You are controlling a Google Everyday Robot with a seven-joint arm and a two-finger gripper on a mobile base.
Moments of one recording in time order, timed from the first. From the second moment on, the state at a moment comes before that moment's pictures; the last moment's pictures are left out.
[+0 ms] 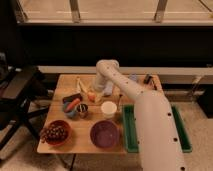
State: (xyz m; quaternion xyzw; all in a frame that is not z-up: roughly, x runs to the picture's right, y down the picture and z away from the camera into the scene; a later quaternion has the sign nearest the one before) arm -0.061 0.040 0.954 -0.27 -0.29 -0.22 0.89
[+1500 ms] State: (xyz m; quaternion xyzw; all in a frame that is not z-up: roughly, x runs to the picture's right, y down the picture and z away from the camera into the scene) arm -0.043 0.027 0.711 -0.20 -0.34 -0.14 0.91
